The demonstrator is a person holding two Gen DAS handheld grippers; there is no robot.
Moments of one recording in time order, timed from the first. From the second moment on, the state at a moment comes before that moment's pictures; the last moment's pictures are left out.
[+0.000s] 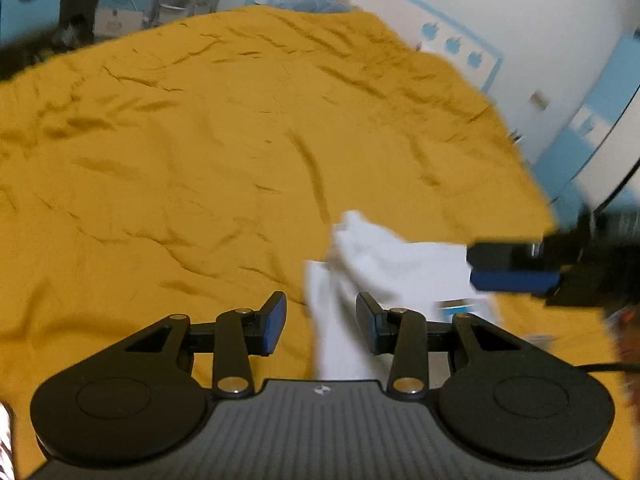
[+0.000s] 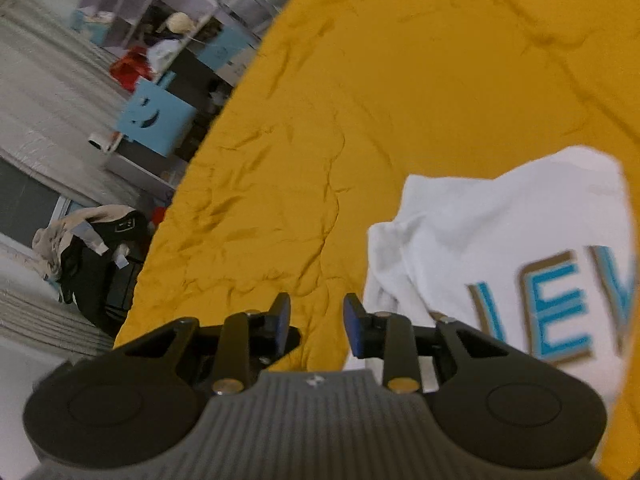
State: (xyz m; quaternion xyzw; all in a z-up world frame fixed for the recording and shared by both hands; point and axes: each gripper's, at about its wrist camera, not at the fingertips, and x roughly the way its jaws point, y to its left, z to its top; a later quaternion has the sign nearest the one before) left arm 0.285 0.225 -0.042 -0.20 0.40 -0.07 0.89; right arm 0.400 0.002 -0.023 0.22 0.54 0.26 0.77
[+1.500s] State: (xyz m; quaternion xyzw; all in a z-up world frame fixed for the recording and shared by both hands) left arm 0.206 0.212 -0.112 -0.28 0.45 -0.01 0.85; right arm 0.201 -0.128 -0.107 0.01 0.51 0.18 0.84
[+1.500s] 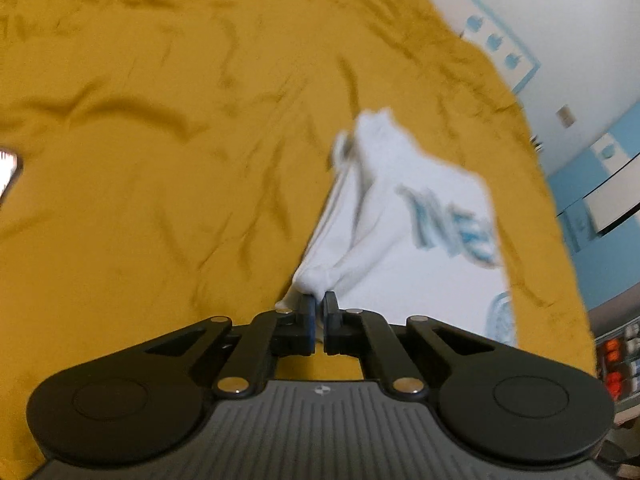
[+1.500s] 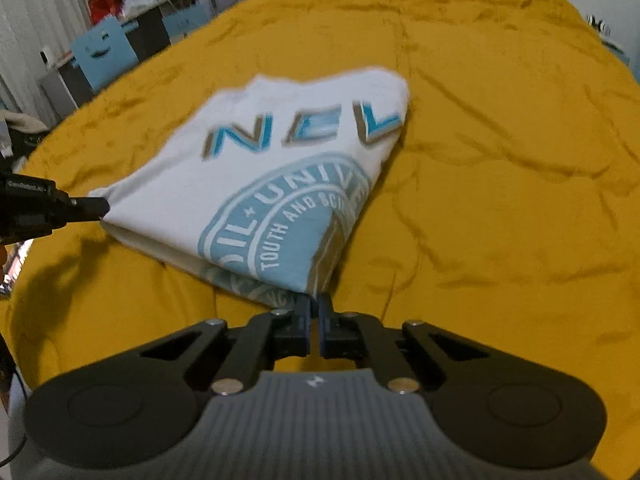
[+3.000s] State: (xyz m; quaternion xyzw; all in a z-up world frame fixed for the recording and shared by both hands) left arm 0.276 0.180 -0.133 -0.18 0.44 -0.06 0.88; right arm 0.290 -0.124 -0.144 0.06 0.48 0.17 0.86
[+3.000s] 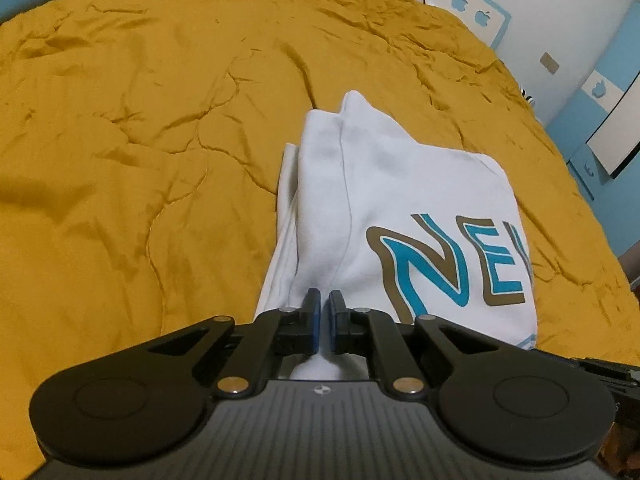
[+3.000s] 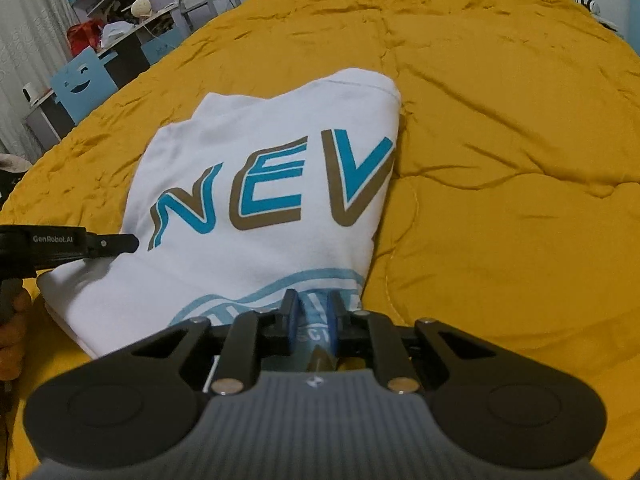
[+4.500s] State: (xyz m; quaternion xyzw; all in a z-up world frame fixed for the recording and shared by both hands) left arm 0.426 0.229 -0.180 -0.39 0.45 -0.13 0.79; right arm 0.444 -0.196 -0.200 0.40 0.49 0.16 0.75
